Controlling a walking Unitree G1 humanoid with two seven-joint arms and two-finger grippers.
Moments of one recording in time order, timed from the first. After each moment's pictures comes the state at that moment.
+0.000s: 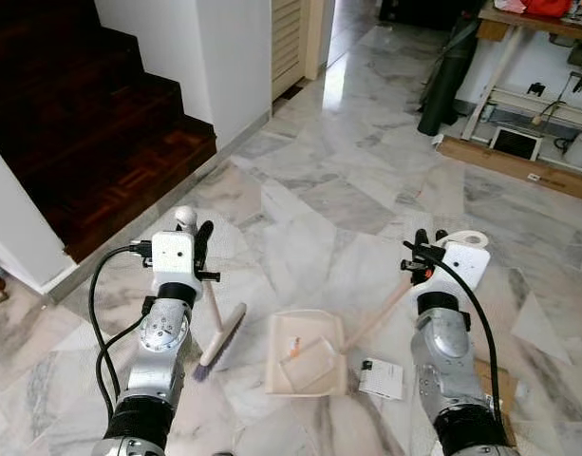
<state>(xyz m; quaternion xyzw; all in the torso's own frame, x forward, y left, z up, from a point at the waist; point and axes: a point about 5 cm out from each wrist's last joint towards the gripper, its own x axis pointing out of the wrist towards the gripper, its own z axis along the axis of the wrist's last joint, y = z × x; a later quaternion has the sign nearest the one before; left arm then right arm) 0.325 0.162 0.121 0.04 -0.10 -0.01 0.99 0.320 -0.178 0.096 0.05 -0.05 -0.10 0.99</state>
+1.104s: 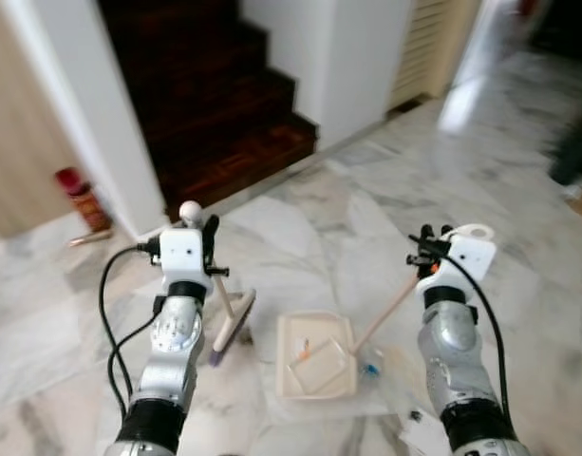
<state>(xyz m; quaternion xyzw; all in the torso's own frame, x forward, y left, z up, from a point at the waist) 0.320 0.159 0.122 0.03 -0.11 0.03 0.99 0.327 -0.174 0.104 0.03 -0.05 -0.08 1.00</state>
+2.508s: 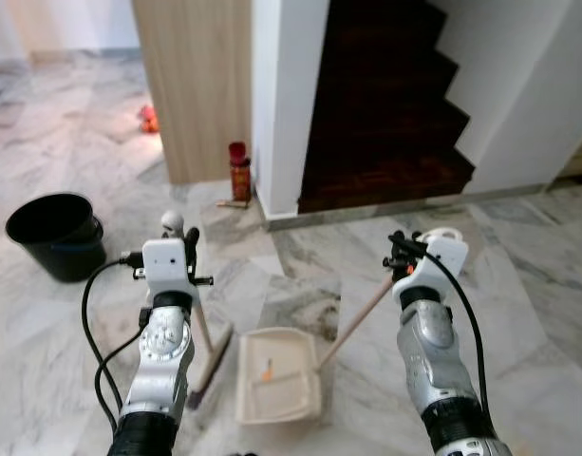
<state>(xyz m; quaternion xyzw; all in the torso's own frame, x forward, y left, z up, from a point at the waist) 0.310 0.159 0.120 0.02 -0.10 0.07 0.99 0.324 -0.176 0.088 0.13 0.01 -0.11 0.99</state>
